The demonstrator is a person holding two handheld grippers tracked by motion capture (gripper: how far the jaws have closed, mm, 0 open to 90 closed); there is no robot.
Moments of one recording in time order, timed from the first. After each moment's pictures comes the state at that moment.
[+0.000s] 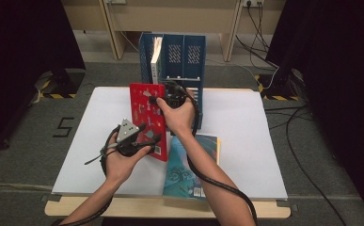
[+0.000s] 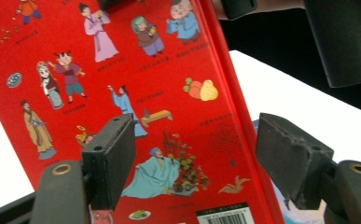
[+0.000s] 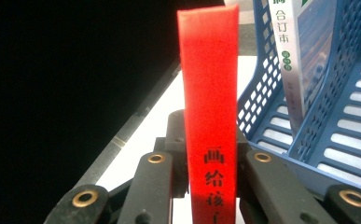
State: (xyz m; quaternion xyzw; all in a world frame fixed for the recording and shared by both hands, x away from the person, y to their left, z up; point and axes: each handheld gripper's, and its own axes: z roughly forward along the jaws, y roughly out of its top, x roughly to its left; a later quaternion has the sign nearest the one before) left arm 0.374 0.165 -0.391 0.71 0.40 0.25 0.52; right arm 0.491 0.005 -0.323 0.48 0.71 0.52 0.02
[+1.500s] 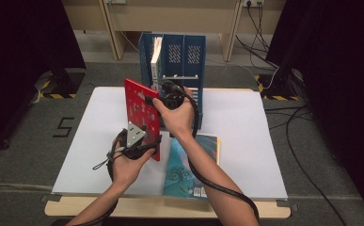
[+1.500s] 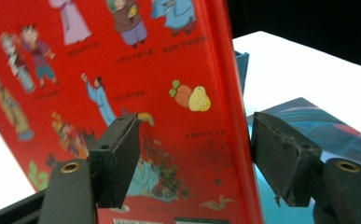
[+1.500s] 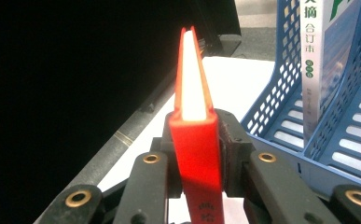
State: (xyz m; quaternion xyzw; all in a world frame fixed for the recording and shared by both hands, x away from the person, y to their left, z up) left arm 0.371 0.157 -0.404 0.72 0.41 0.30 0.47; right arm 0.469 0.009 -0.300 0.45 0.73 0.52 0.02
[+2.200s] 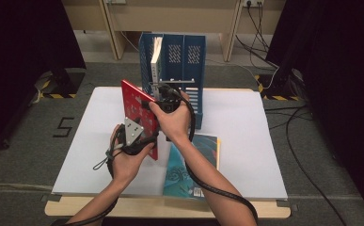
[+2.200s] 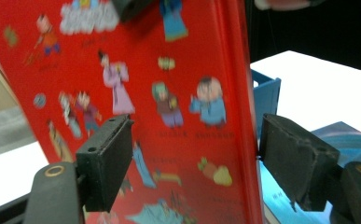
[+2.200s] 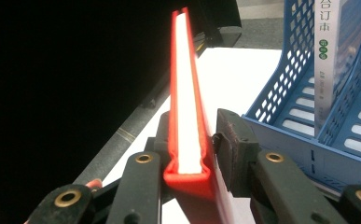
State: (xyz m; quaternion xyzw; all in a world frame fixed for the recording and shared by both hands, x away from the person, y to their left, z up) left arm 0.379 0.152 -0.391 0.69 0.40 0.38 0.47; right arm 0.462 0.018 -0.307 0.46 0.73 0.51 0.01
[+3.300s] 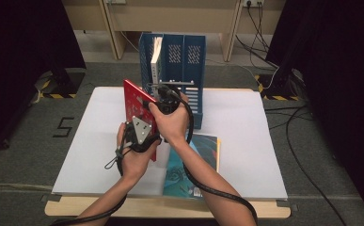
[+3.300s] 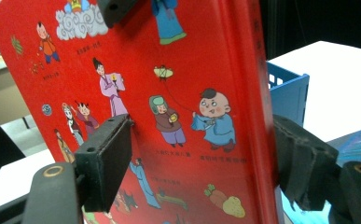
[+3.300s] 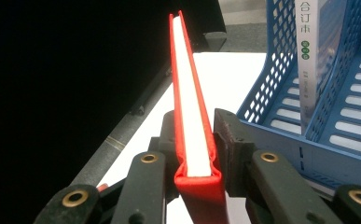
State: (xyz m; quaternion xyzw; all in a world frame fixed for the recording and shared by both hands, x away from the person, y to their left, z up) left arm 0.387 0.138 -0.398 0.69 0.40 0.42 0.43; right arm 0.457 0.021 -0.307 0.48 0.72 0.50 0.03
